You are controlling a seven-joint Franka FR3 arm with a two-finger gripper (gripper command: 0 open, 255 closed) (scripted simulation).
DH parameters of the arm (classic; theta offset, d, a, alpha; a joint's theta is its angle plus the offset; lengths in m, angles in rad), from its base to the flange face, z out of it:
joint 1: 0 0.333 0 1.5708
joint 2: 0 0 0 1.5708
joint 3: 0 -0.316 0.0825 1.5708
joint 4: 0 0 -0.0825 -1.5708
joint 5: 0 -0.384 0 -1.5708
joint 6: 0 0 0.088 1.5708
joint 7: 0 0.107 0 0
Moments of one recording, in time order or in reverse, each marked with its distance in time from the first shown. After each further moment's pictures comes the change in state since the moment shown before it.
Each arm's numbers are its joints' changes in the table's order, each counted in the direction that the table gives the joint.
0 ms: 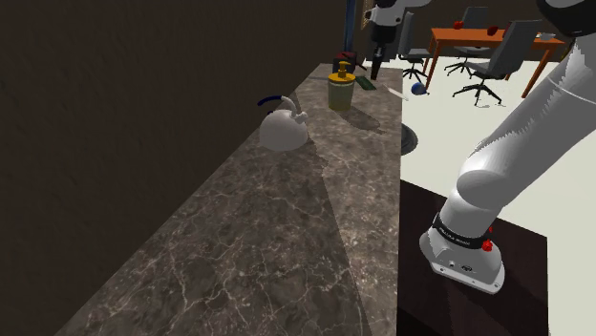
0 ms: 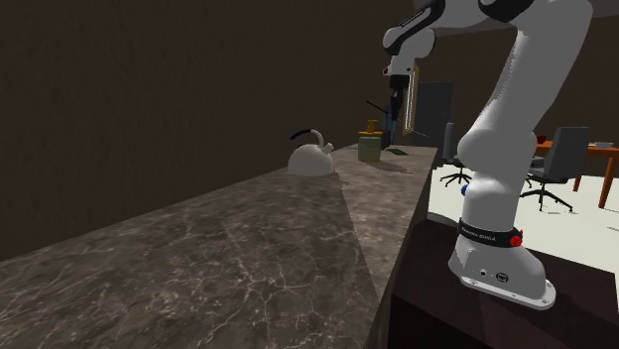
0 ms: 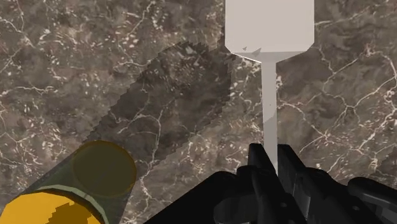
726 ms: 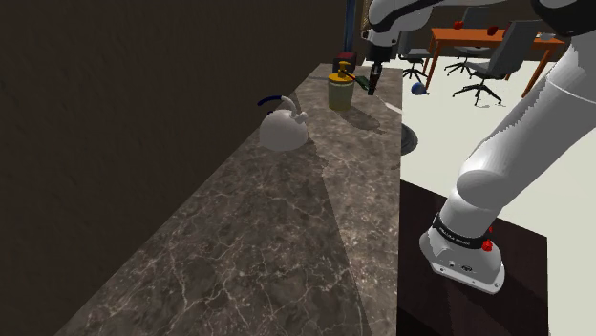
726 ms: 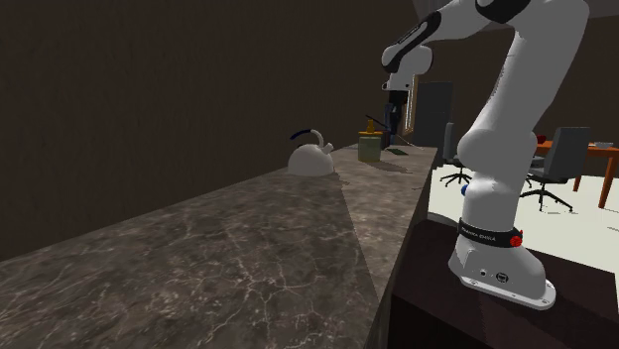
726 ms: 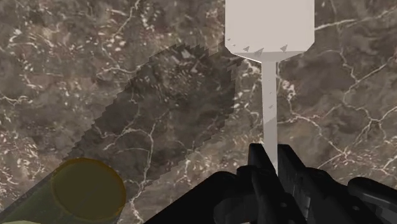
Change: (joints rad) arm -0.003 -0.018 0.011 0.132 -0.004 0.149 -0.010
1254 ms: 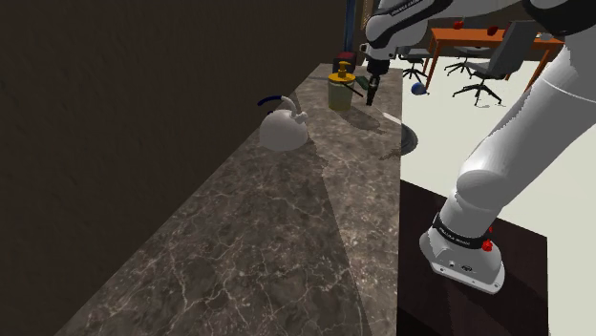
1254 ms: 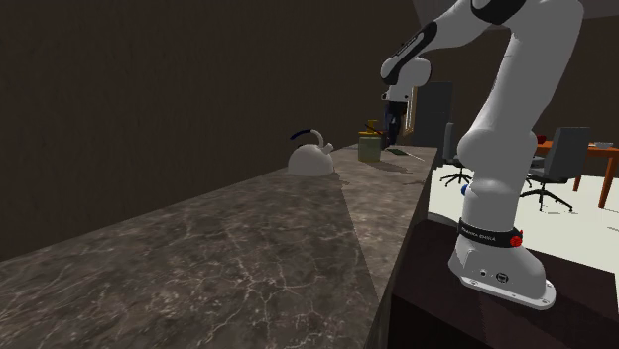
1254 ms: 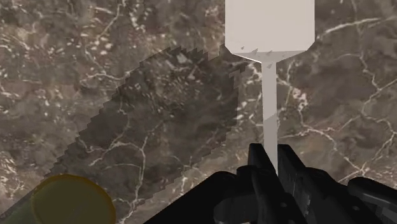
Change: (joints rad) arm 0.000 -0.029 0.010 0.082 -0.010 0.108 -0.012
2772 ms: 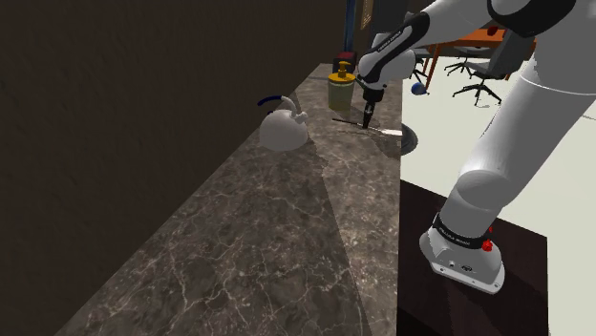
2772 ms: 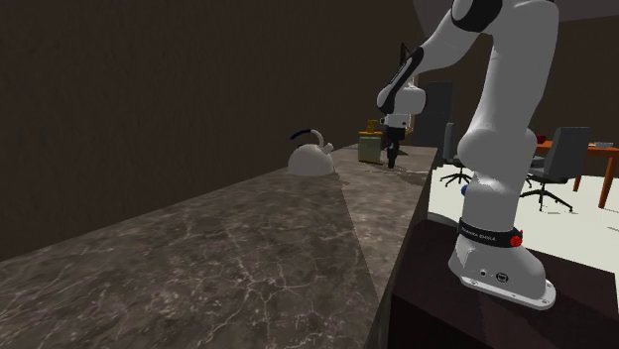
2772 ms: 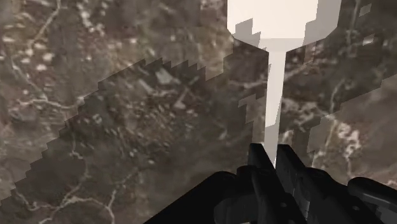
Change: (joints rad) arm 0.007 -0.137 0.023 0.143 -0.073 0.268 -0.065
